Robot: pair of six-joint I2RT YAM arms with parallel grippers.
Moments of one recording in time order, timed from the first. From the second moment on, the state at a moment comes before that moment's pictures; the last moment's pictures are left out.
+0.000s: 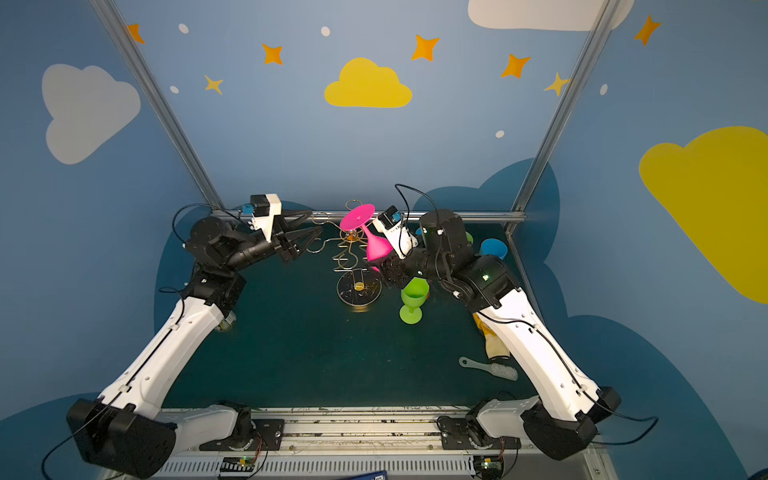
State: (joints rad) left arm -0.24 1.24 1.18 0.25 0.78 0.04; right arm 0.71 1.34 1.72 -0.90 -0.26 -0.07
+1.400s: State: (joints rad) left arm -0.39 1.29 1.18 0.29 0.74 0.49; right arm 0.74 1.57 1.87 -1.06 -0.29 -0.03
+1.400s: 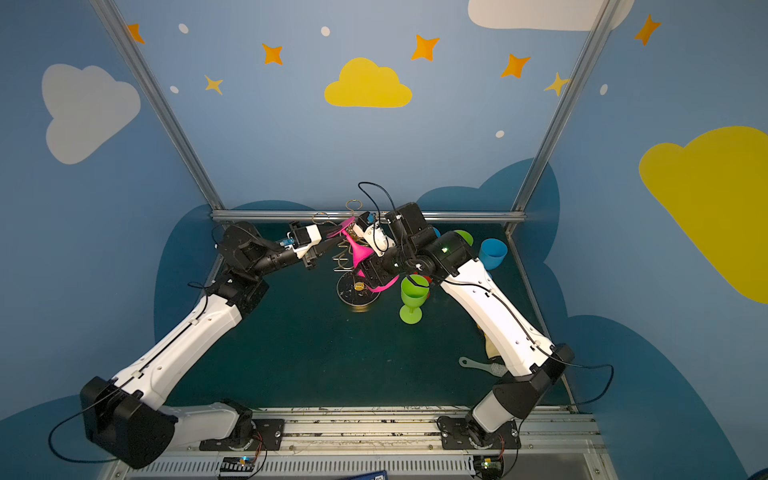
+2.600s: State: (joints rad) left arm -0.32 1.20 1.09 0.23 0.48 -0.17; right arm 0.52 1.04 1.33 -0.38 -0.51 0.23
